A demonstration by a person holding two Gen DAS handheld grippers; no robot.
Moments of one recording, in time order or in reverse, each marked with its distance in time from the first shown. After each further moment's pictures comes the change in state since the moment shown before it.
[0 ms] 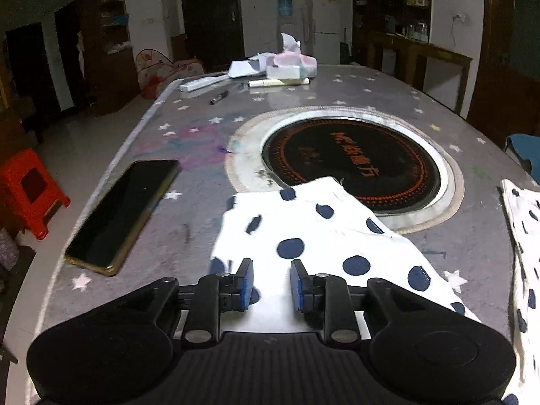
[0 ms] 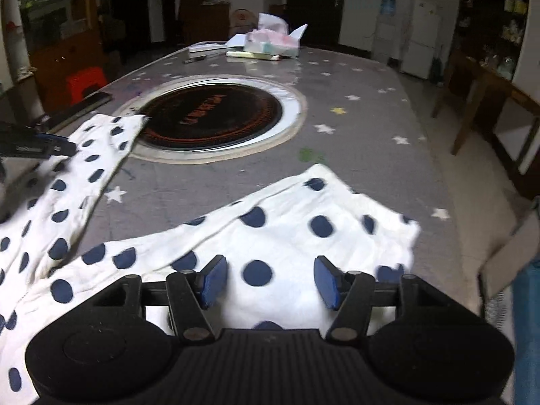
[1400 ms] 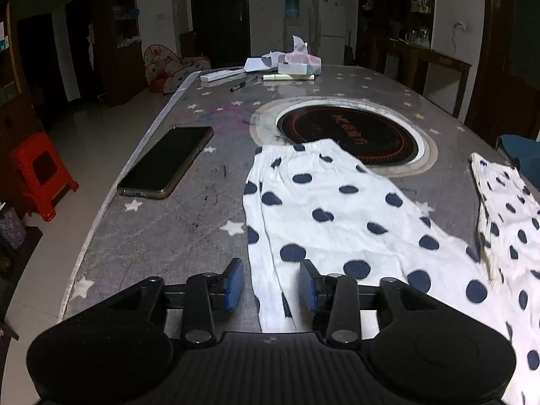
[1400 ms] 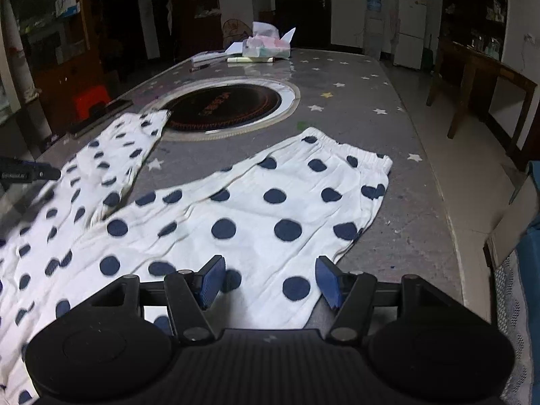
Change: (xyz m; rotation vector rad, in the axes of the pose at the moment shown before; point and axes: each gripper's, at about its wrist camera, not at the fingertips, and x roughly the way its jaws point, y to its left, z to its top) left arm -0.072 0.016 -0.057 -0.042 -0.005 0.011; right arm -0.062 -0.005 -0.057 0.113 -0.028 0.043
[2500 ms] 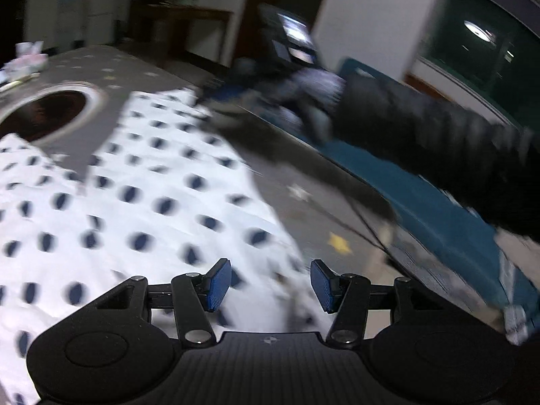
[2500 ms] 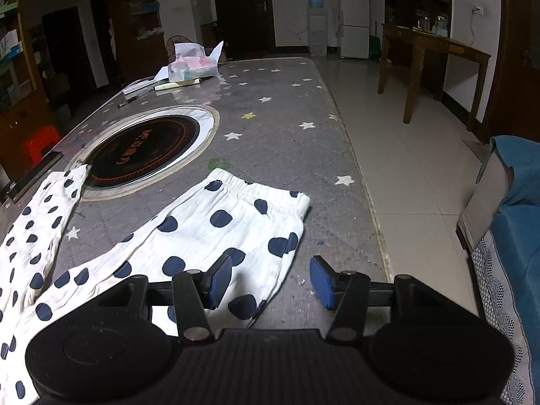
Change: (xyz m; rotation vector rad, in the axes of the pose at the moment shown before) left arm -0.137 -0.183 -0.091 0.398 0.154 -0.782; right arm 0.027 -0.064 0.039 0.148 -0.022 -0.117
